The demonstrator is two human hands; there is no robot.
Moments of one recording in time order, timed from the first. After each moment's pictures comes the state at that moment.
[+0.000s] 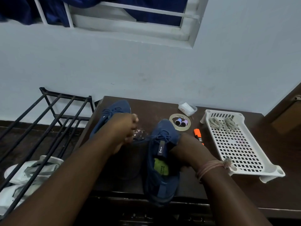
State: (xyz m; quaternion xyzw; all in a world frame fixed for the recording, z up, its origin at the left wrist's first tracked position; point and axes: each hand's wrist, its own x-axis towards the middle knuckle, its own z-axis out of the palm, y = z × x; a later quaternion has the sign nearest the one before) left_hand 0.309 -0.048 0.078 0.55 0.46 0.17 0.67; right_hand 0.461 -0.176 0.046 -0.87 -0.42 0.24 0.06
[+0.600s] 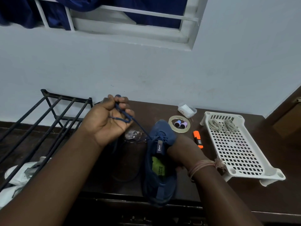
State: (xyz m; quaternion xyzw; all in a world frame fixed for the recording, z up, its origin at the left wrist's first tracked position) left_hand 0.295 -0.020 0.079 0.18 0.15 0.31 0.92; right_hand 0.462 -0.166 0.041 -0.88 -0.42 0.21 0.05
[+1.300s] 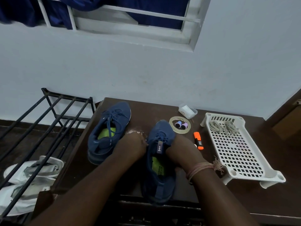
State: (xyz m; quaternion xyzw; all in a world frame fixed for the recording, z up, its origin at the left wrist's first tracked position) left_hand 0.324 -0.062 0.017 0.85 0.45 0.02 0.26; right_hand 0.452 -0.166 0.044 -0.88 -0.43 0.19 0.09
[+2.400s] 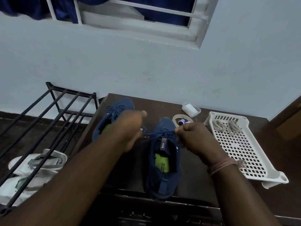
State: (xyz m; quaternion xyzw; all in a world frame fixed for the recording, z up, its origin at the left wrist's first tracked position) left_hand 0.320 -0.054 0.069 0.50 0.47 0.22 0.69; right_hand 0.477 -0.178 0.057 -0.83 -0.35 0.26 0.35
